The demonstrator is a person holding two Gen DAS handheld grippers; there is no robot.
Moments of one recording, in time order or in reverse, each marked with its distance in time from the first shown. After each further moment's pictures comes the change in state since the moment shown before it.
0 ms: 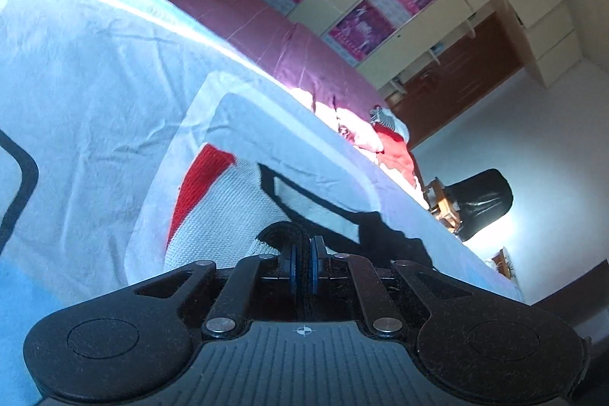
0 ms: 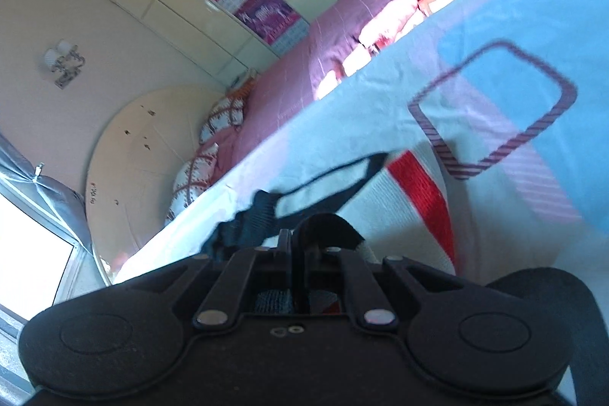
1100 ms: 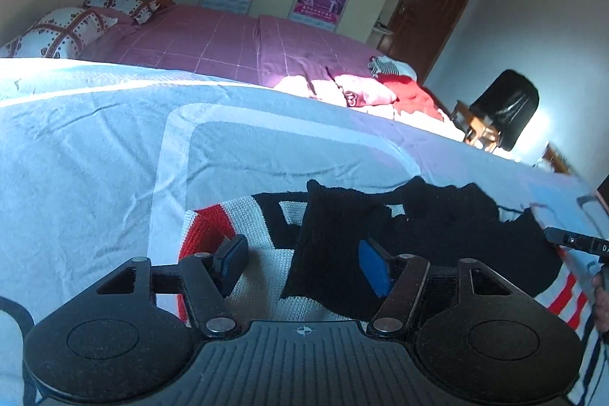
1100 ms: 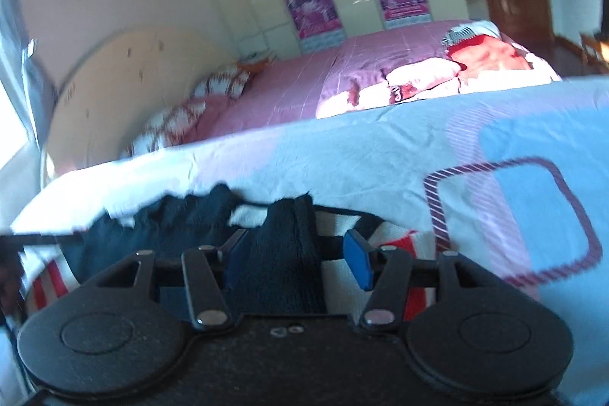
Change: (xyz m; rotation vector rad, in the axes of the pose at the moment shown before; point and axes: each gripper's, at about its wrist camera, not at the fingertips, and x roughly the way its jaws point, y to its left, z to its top) left arm 0.038 -0.037 0.024 0.461 0.042 0.152; right arm 0.031 0.040 0.005 -0.522 0.025 -0.158
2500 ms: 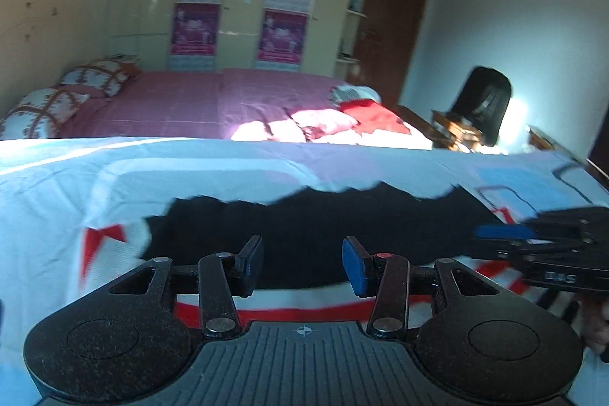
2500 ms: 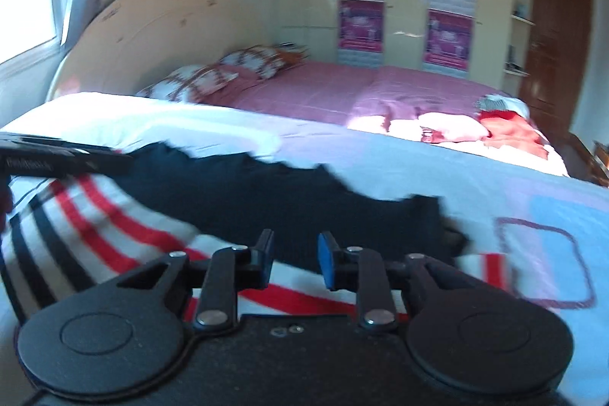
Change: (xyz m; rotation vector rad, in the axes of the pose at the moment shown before) left arm -0.050 -0.120 -0.036 0.194 -0.148 -0.030; right arm -0.005 0.126 -0.028 -0.320 -0.030 -0.054
